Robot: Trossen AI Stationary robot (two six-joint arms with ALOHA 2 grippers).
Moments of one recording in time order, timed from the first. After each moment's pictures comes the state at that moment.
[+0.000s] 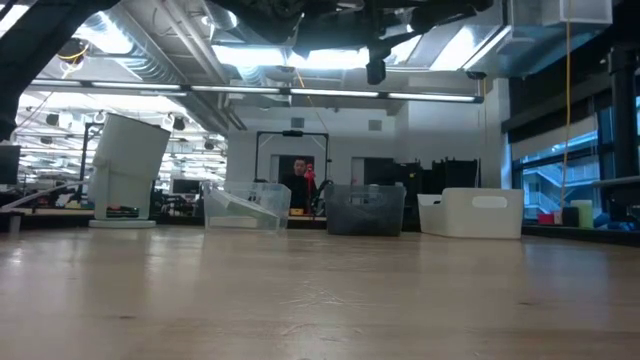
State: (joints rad) left arm 0.39 2.01 1.76 0.19 0.79 -0.91; right arm 0.06 1.06 1.02 -0.34 0.79 -0.19
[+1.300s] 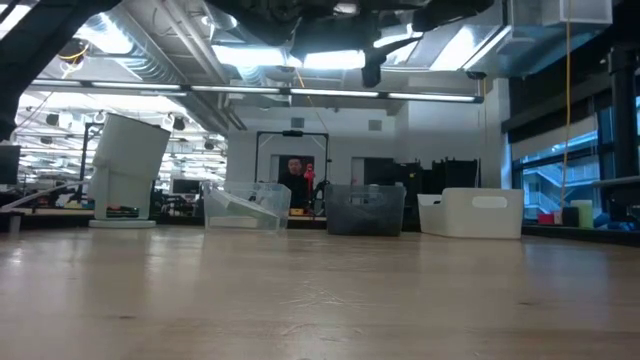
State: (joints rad) left arm 0.43 2.01 1.76 0.18 0.80 -0.93; right arm 0.06 1.06 1.03 -0.33 0.81 -0.21
